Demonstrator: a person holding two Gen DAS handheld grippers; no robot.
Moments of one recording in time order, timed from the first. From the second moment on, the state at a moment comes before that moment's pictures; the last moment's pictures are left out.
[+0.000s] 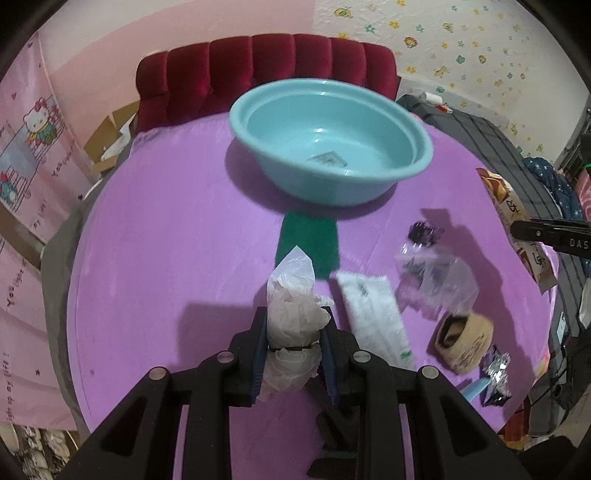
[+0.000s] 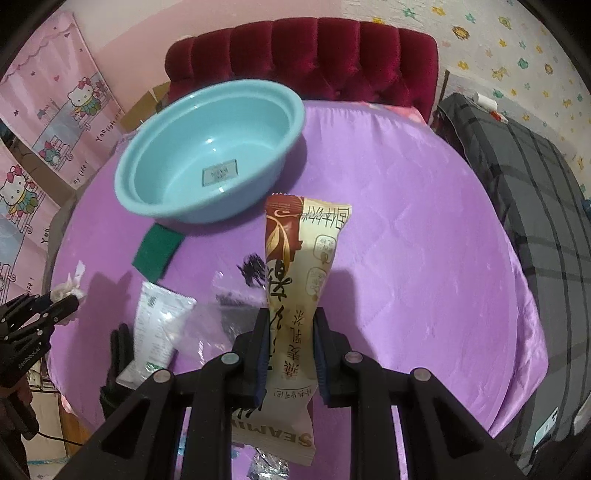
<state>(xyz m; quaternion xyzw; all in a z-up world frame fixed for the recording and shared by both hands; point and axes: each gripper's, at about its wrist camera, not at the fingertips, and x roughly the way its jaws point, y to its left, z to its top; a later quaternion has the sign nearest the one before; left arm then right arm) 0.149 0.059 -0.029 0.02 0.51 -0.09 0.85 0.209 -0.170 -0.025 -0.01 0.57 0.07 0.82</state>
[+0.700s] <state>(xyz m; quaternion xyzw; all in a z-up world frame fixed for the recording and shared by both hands) 0.243 0.011 -0.002 0.04 0.49 -0.13 0.86 0.297 -0.120 0.001 -0.01 0.55 0.12 0.83</state>
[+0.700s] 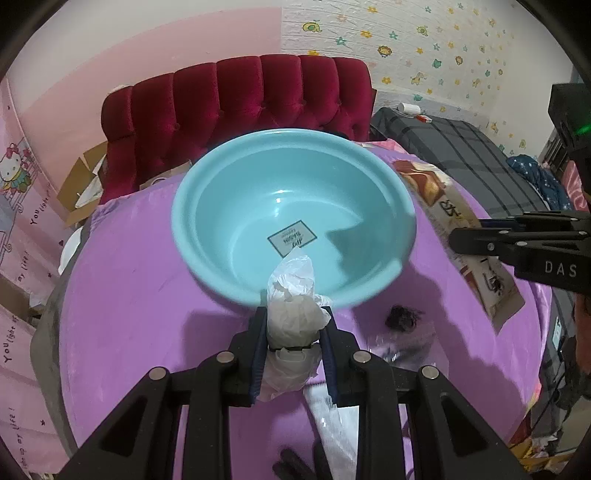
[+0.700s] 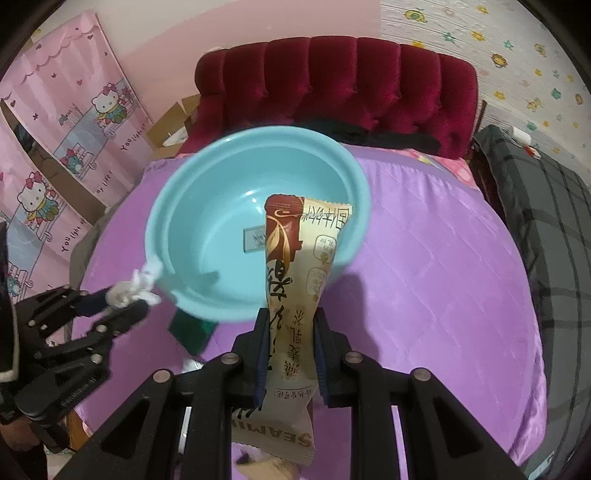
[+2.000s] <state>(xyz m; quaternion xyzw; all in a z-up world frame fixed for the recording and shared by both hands) 0.375 -0.007 -0.074 0.05 0.51 -0.13 0.85 0.430 -0.079 -0.087 0.00 0.58 0.14 0.80</state>
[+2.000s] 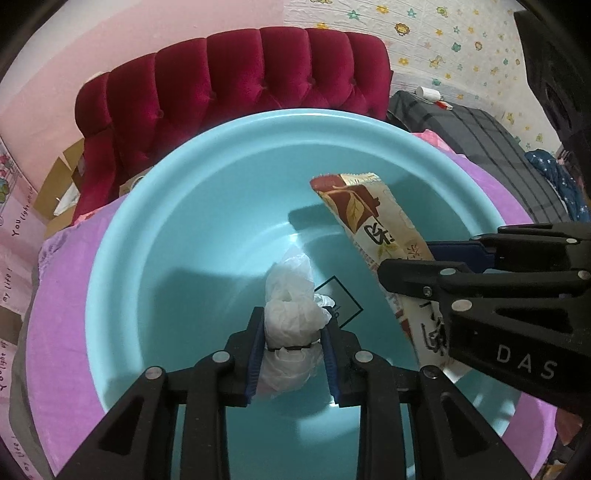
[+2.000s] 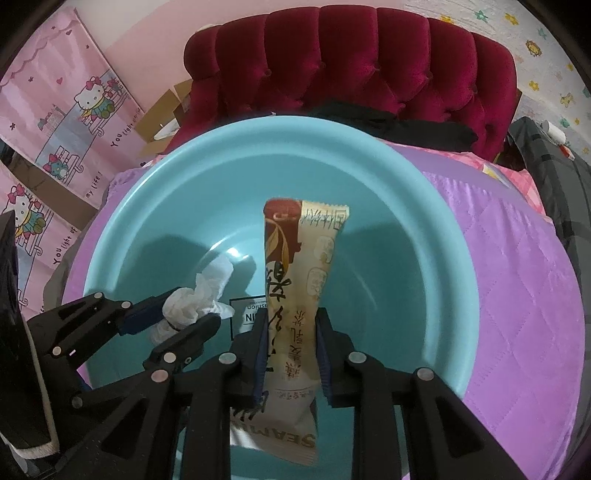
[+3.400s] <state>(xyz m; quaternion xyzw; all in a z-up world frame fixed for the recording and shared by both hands) 0.199 0.015 0.018 0.06 0.44 -0.07 0.89 0.248 -0.108 0.028 0.00 0.51 0.06 0.86</state>
